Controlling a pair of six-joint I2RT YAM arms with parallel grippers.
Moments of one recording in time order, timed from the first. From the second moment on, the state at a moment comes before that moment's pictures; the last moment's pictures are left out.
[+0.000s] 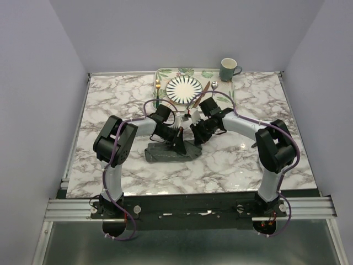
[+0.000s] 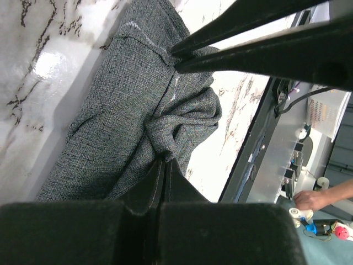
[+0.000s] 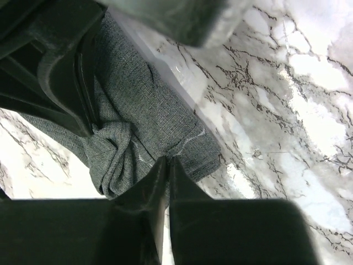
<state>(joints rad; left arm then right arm) -0.48 1.98 1.14 -0.31 0.94 -0.15 0.56 1.86 1.24 -0.51 -0.43 -0.25</state>
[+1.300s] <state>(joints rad) -0.47 2.08 1.31 -0.32 0.94 -0.19 0.56 1.79 1.23 -0.50 -0.44 -0.23</state>
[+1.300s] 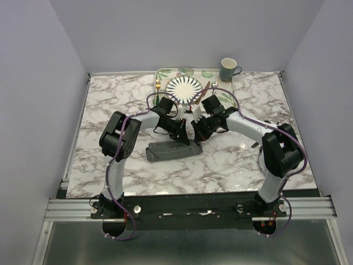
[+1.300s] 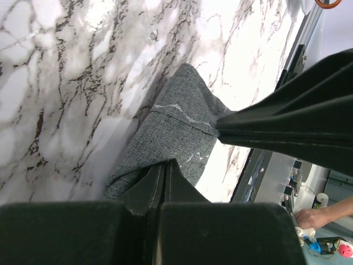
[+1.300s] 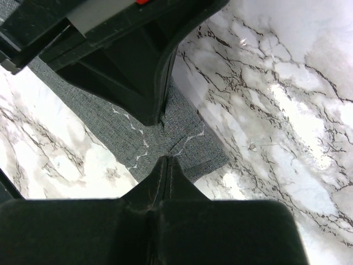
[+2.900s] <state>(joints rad) -0.32 1.98 1.38 -0.67 0.93 0.20 0.56 1.84 1.22 -0.49 -0.42 -0.22</state>
